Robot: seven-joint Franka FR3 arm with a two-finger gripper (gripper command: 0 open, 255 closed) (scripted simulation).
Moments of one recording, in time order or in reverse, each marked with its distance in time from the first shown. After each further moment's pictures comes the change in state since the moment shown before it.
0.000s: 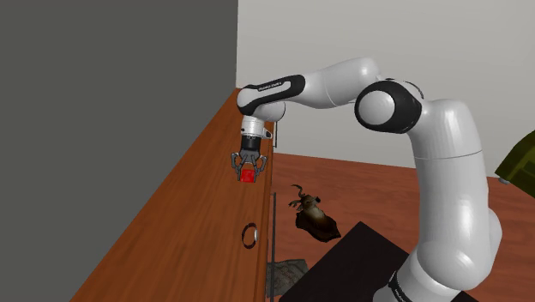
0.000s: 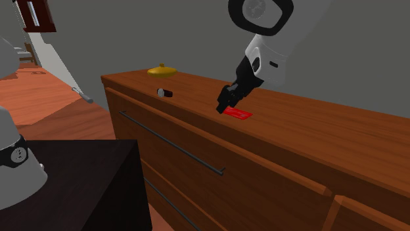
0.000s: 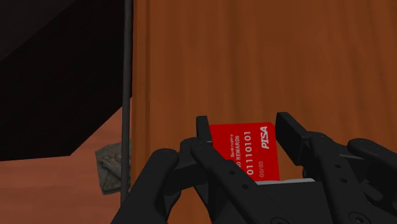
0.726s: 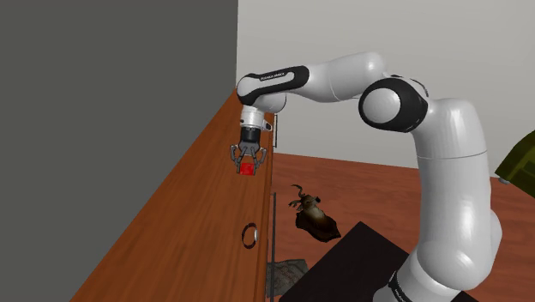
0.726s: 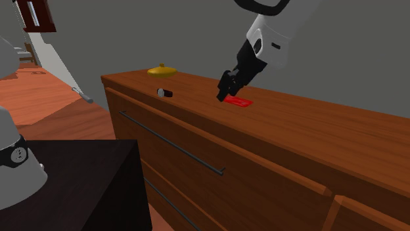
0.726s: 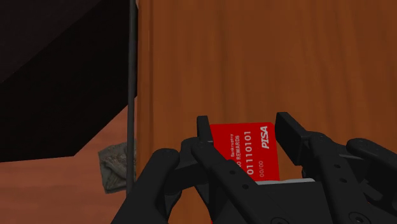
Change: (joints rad) arm 0.001 -0.032 0.004 0.041 0.003 -0.066 0.030
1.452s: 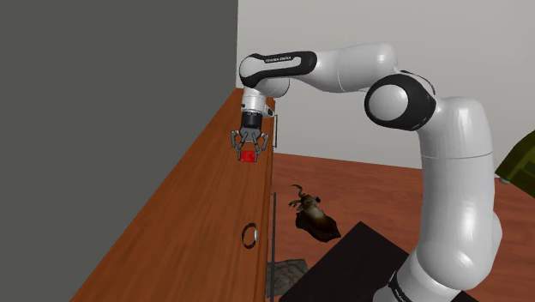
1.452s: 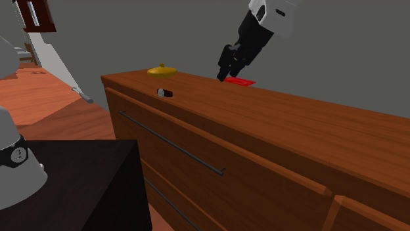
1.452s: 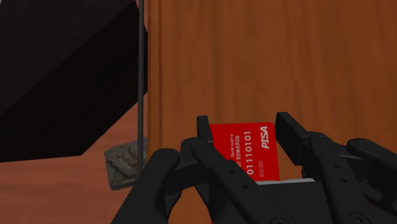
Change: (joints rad) arm -0.007 -0.040 0.004 0.083 0.004 -0.117 0.041
